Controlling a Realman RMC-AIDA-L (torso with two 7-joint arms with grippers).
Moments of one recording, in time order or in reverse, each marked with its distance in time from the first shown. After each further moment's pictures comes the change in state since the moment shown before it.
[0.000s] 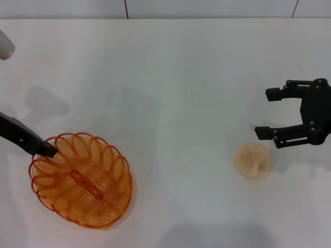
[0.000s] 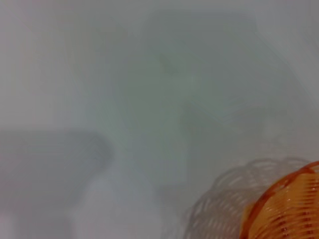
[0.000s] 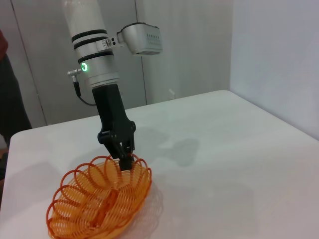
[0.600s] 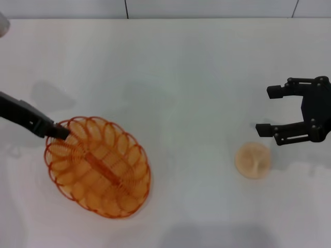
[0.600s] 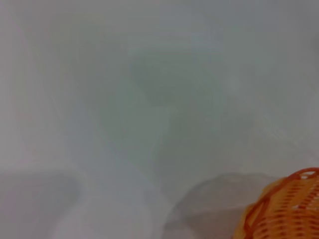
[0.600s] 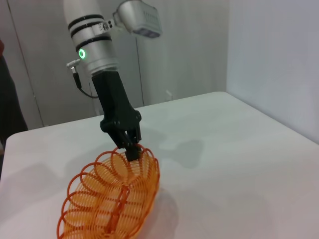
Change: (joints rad) left arm 0.001 0.006 -0.013 0.075 -0.121 0.061 -0.017; right arm 0.002 0.000 0.007 0.001 0.000 0.004 0.002
